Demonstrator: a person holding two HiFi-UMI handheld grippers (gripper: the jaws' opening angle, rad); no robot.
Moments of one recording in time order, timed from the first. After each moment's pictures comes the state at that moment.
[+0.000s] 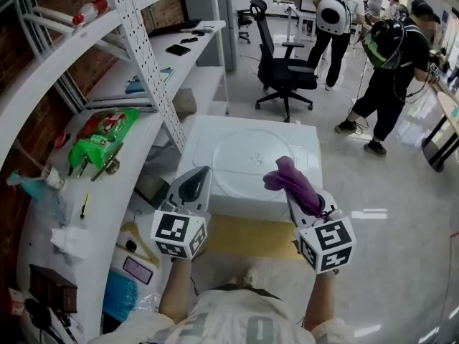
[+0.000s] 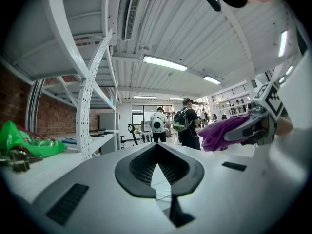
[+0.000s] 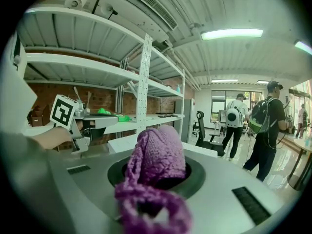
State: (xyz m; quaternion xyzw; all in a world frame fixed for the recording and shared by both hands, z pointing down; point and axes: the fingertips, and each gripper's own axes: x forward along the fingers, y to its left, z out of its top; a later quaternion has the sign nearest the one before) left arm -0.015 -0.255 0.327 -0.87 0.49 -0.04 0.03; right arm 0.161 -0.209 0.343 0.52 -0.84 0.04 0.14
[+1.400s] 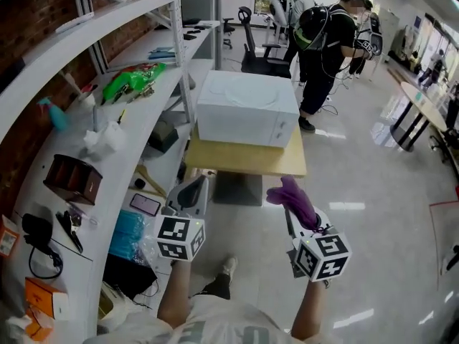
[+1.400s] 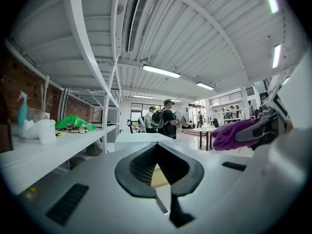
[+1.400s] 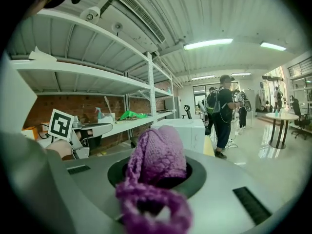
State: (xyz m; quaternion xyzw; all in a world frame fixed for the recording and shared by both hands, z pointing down) left arm -0.113 0.132 0.362 -0.88 0.48 -0.03 -0.01; right arm 0.086 0.214 0.377 0.59 -0.79 0.11 0.08
